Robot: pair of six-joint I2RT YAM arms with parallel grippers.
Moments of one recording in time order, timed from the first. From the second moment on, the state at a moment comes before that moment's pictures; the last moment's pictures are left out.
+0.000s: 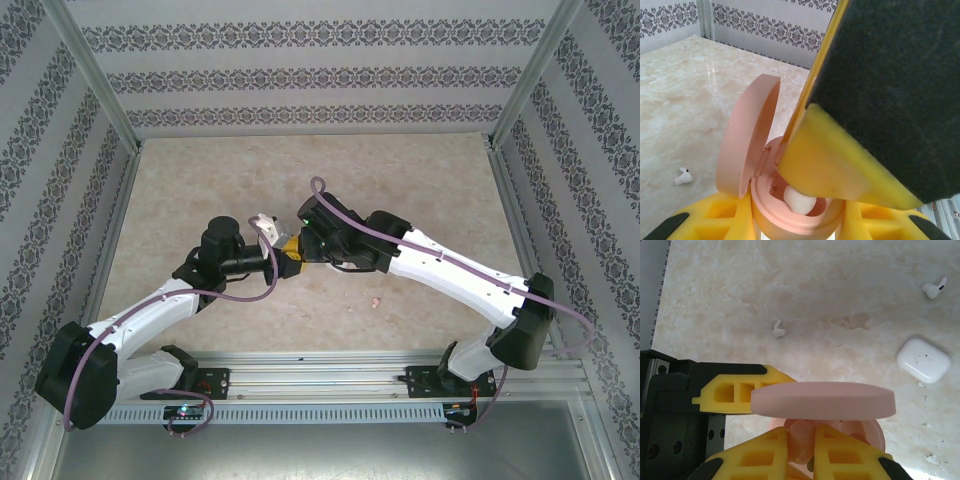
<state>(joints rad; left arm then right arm) -0.50 1.14 0.60 0.25 0.72 0.05 0.99 1.50 1.48 -0.88 0.12 0.88</state>
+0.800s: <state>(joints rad) -0.50 1.14 0.60 0.26 0.71 0.05 0.98 1.50 1.48 -0.86 0.08 0.88</state>
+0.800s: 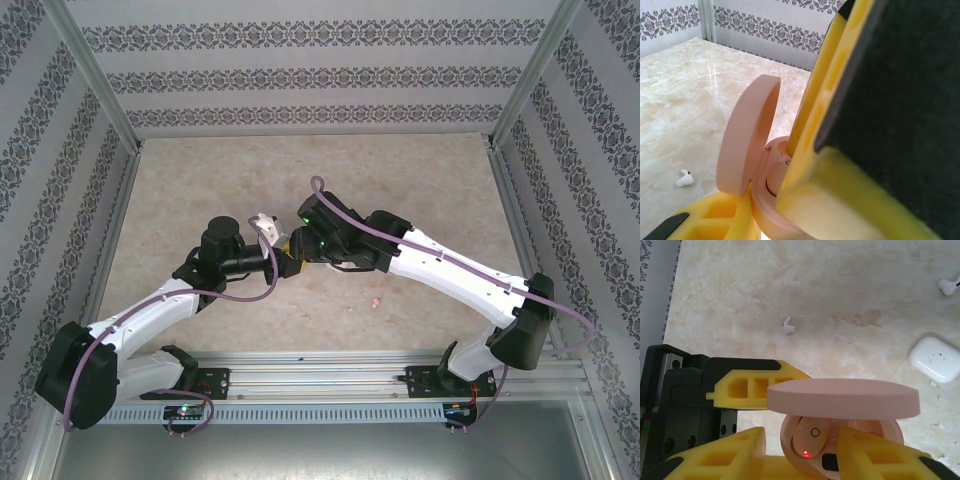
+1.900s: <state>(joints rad) -0.50 1.12 0.60 0.31 0.71 0.05 0.93 1.37 1.38 -0.80 0.00 0.89</state>
